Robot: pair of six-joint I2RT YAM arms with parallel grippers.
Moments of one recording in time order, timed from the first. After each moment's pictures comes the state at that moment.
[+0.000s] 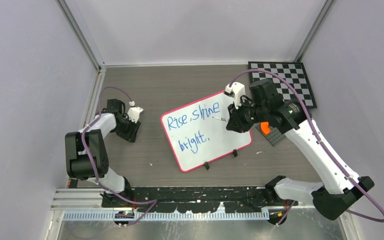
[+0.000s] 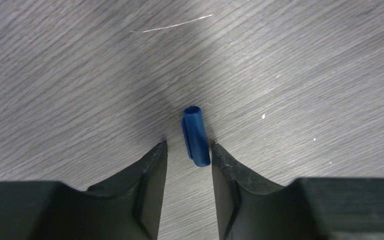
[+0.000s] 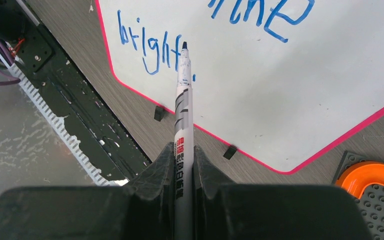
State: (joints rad) left arm 0.12 1.57 0.87 -0.60 0.25 0.61; right arm 0.55 1.16 1.40 -1.05 -0.35 -0.10
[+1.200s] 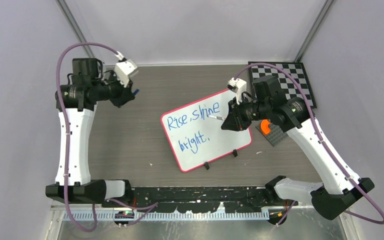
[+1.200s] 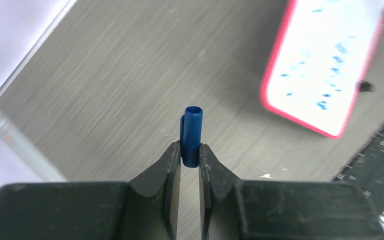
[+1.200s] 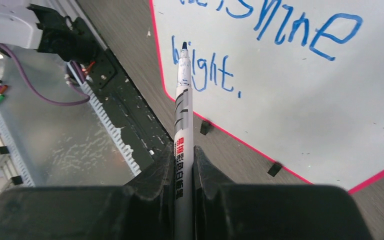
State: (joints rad) left arm 0.04 1.30 1.72 -1.18 0.55 0.66; right arm 0.52 1.17 1.43 -1.02 -0.51 0.02
